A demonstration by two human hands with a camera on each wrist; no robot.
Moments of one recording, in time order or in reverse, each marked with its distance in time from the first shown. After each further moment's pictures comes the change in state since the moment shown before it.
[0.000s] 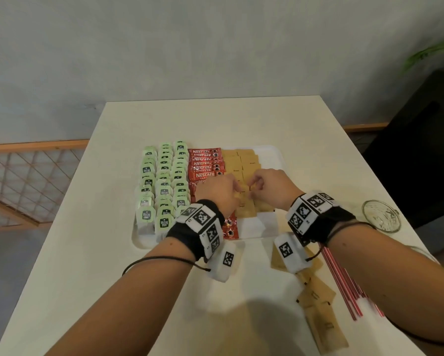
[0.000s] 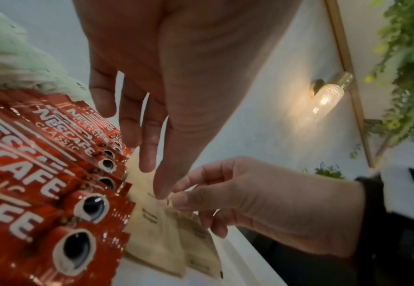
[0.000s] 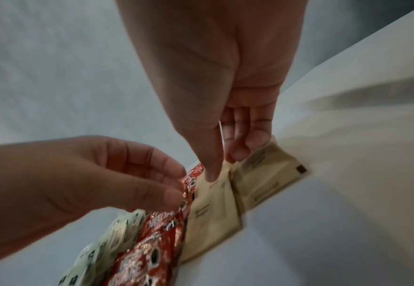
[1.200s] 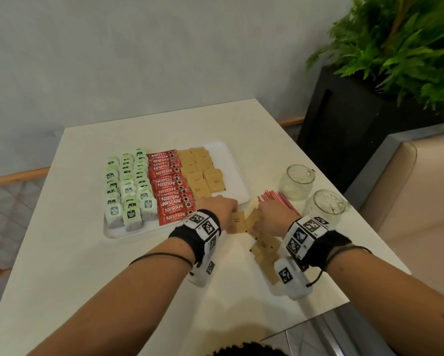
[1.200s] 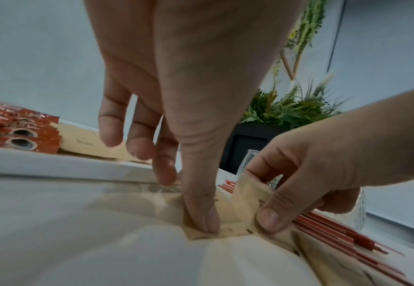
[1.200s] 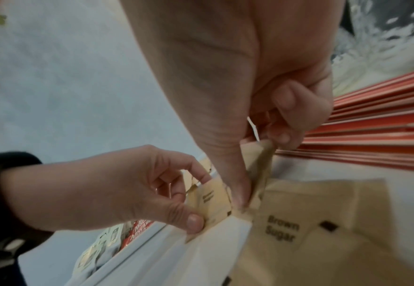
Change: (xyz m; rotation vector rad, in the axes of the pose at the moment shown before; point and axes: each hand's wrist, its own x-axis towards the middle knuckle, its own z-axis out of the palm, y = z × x) left_hand -0.084 0.081 0.043 0.498 -0.291 0.320; right_hand -0.162 0.054 0.006 -0.193 -0.137 0.297
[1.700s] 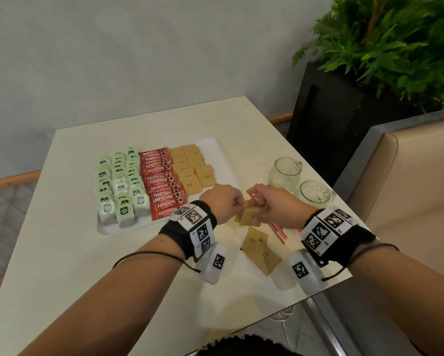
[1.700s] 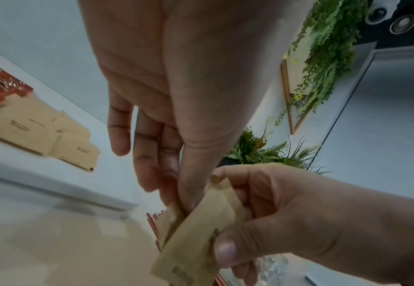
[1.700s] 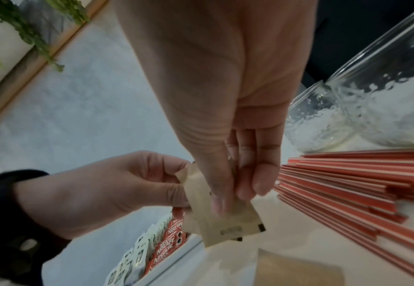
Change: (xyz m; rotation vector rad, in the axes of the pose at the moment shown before) left_hand -0.009 0.019 -0.008 -0.365 0.135 0.165; right_hand -0.051 0.015 -0.025 0.206 0.126 -0.207
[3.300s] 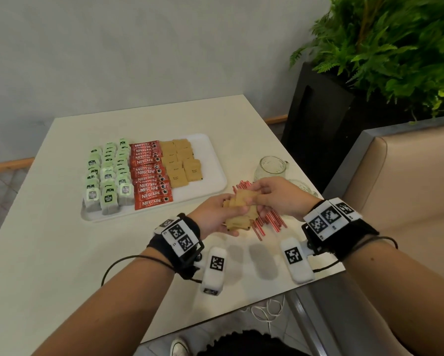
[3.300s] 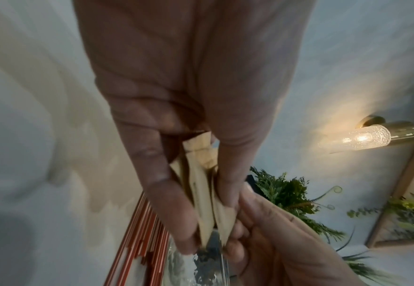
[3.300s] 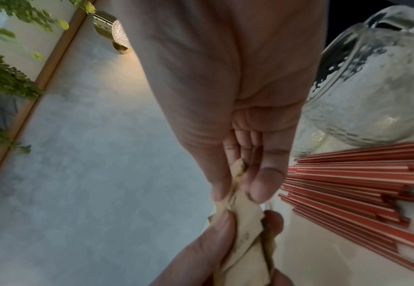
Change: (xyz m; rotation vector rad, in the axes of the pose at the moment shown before) left_hand -0.009 0.028 0.051 -1.261 -0.070 -0.226; right_hand -0.025 0.022 -0.038 0.509 -0.051 0.072
